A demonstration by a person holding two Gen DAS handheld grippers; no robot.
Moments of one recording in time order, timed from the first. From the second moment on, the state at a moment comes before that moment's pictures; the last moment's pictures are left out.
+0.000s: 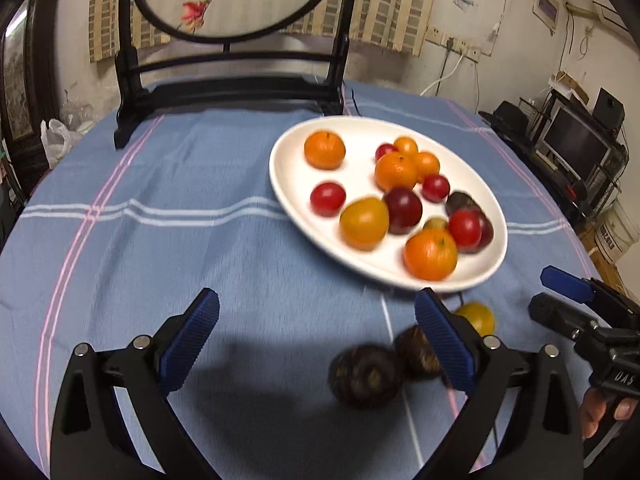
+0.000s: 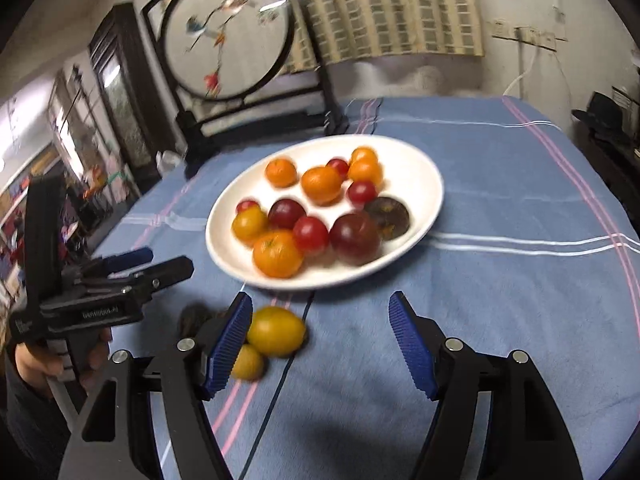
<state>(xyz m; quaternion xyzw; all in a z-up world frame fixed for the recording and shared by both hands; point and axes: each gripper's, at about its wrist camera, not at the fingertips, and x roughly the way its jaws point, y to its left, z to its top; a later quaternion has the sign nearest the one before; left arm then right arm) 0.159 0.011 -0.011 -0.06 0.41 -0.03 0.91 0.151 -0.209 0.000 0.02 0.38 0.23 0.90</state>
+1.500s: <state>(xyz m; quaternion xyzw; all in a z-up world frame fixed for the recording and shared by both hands) 0.148 -0.025 -0.043 0.07 0.46 -0.12 0.87 0.152 -0.205 -0.018 0.02 0.42 0.20 0.88</state>
